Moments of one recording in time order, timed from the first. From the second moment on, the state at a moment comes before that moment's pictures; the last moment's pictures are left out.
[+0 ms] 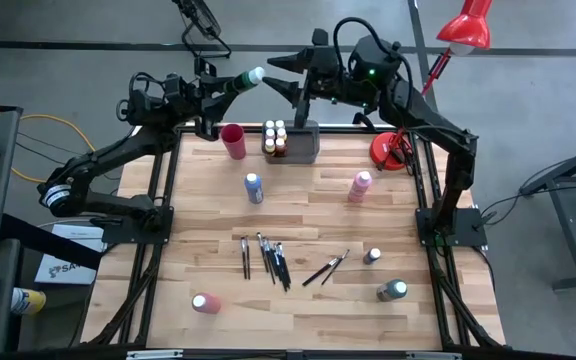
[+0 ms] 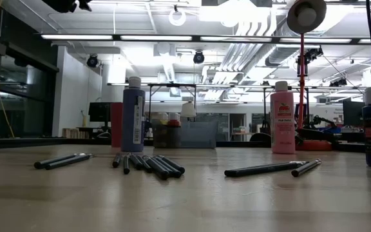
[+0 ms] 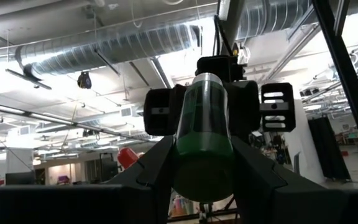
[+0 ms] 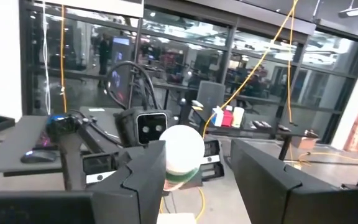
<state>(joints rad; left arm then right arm) 0.71 1.16 0.99 0.98 0.57 -0.24 -0.29 1.82 2.32 -0.35 -0.10 -0.15</state>
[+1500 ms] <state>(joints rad) 0.71 1.16 0.99 1.11 0.57 -0.36 -0.28 1.94 2.32 -0.03 -0.29 -0.09</state>
